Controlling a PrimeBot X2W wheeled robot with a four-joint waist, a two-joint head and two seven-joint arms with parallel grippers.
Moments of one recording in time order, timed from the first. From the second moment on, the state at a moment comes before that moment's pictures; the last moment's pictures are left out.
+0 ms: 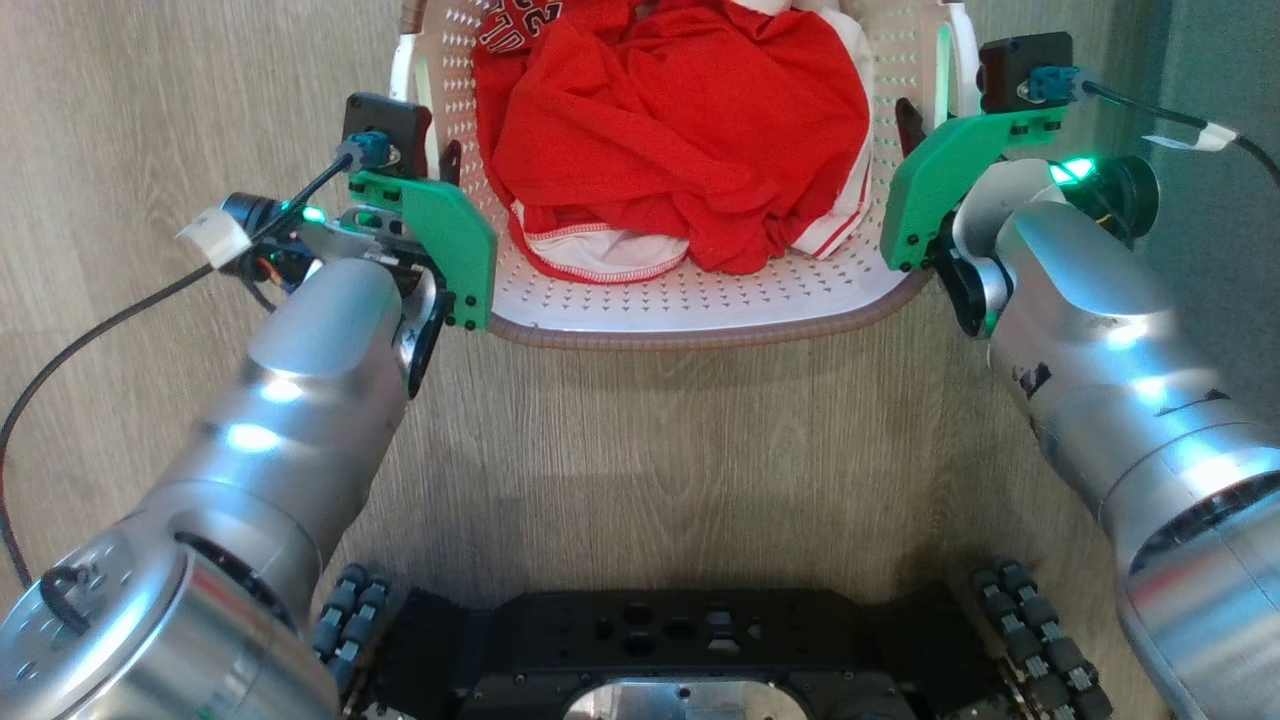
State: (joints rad) left arm -1.07 0.02 -1.02 1.29 -0.82 -0.01 -0.23; right arm -1.12 -0.06 0.69 1.29 0.72 0.13 -0.16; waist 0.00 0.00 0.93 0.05
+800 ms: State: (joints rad) left arm -1.09 0.02 -1.05 1.28 -0.83 -0.01 -0.23; right arm -1.13 -0.06 0.64 1.29 0.65 0.13 -0.16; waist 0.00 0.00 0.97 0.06
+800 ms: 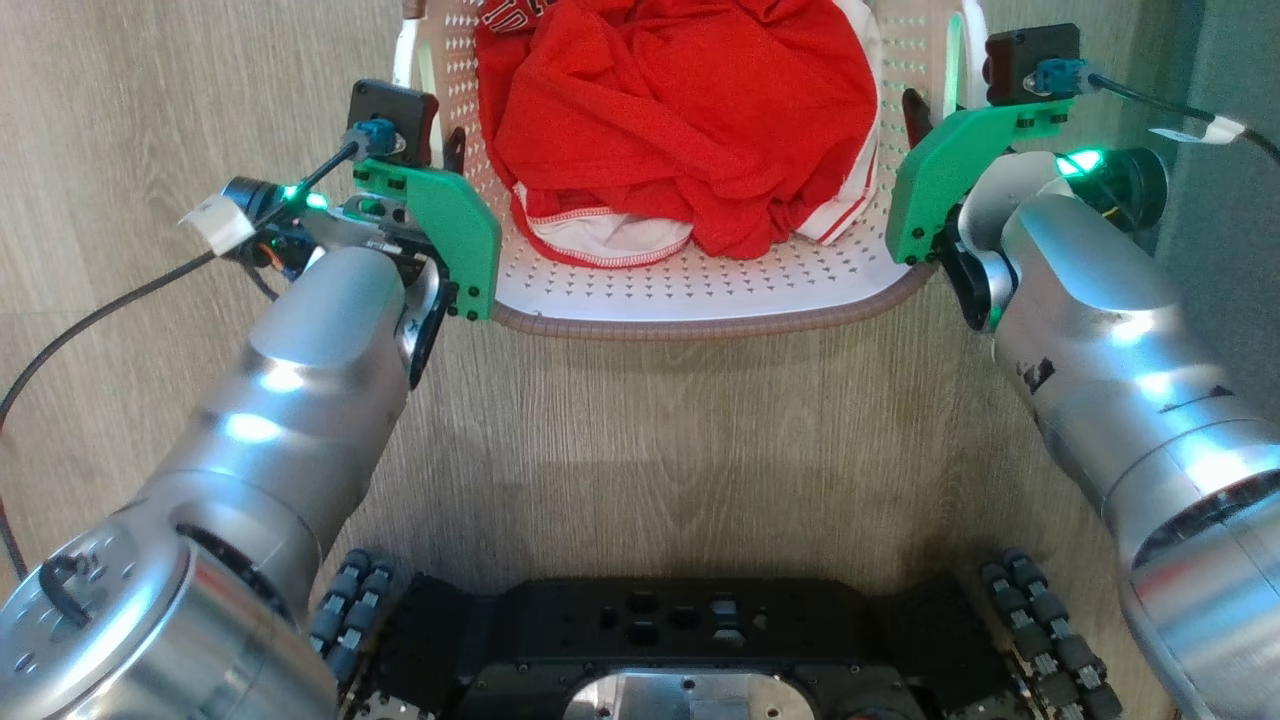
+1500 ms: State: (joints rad) left arm -1.10 0.03 -1.06 1.28 -0.87 0.01 -0.22; right arm -1.14 -0.07 0.70 1.29 0.65 0.13 -0.17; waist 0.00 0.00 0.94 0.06
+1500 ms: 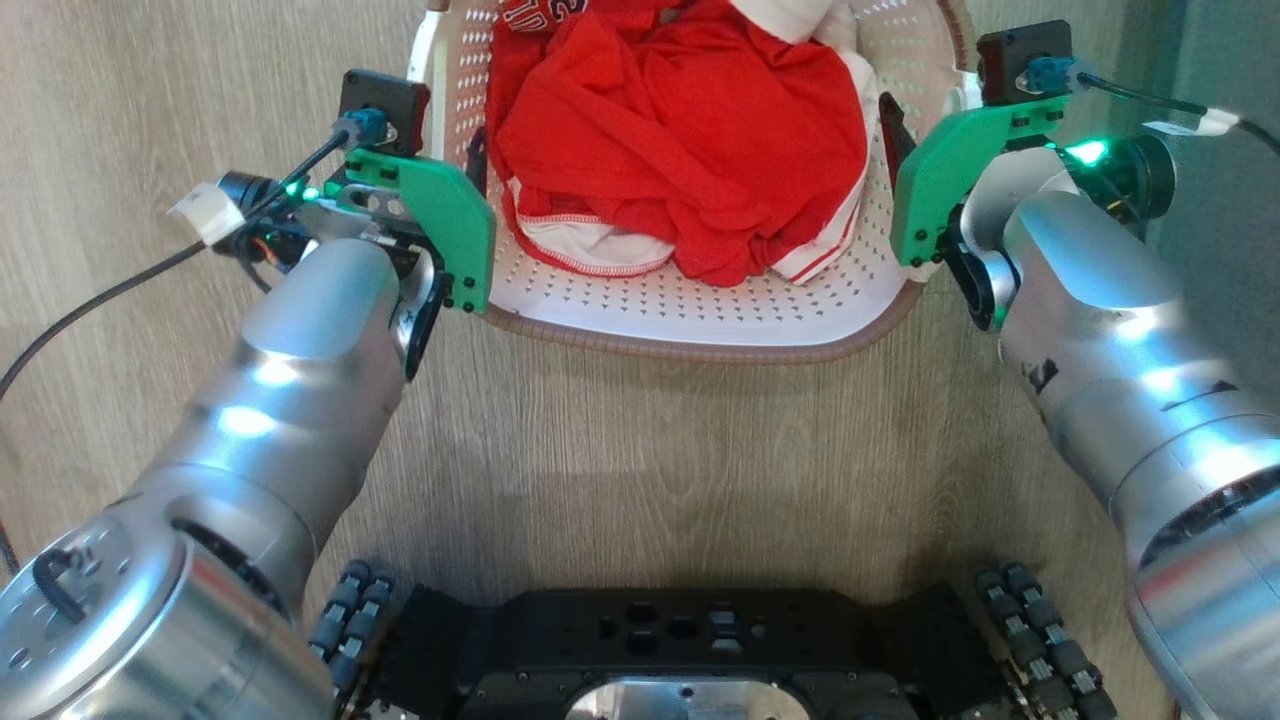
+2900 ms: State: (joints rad) left arm -0.43 0.16 -0.47 0.54 -0.43 0.11 -0.25; right arm -0.62 -0.07 0.27 0.70 0.33 0.13 -0.25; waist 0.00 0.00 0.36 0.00
